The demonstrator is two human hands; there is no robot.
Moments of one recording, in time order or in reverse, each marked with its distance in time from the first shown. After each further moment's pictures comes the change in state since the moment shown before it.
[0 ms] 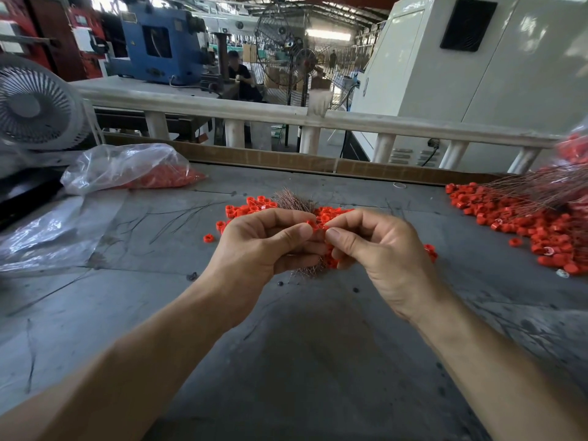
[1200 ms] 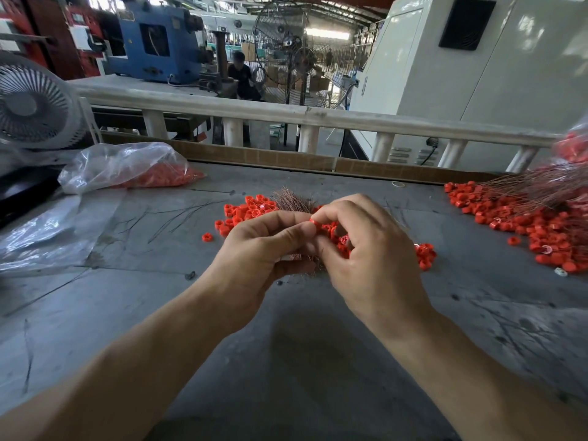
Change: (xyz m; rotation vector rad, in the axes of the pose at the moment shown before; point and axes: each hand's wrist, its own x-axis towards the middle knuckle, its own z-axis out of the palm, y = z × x) left_hand -0.002 -0.001 0.004 0.026 -0.039 -0.060; right_hand -0.016 -0.022 0.025 -0.812 0.209 -0.470
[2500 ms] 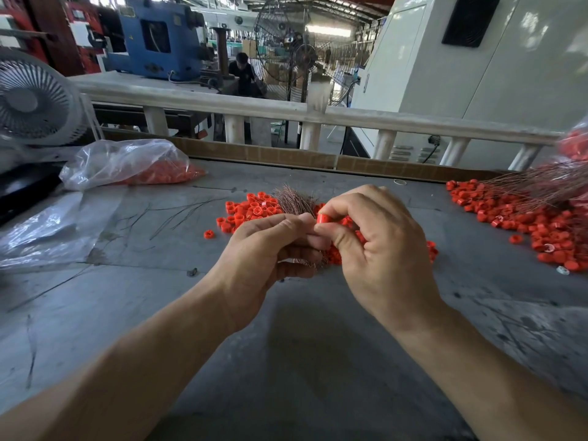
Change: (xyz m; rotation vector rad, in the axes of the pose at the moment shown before) left_hand -0.002 0.003 0.003 0.026 0.040 -0.077; right_hand 0.004 0.007 -0.003 0.054 0.066 -0.095
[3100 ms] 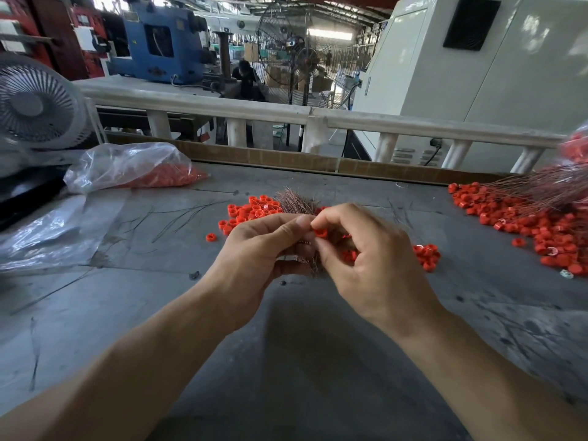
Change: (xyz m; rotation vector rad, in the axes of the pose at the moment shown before) left_hand 0.005 -0.004 -0.010 0.005 -0.014 0.080; right_hand -0.004 0.001 0.005 0.140 -0.132 0.045
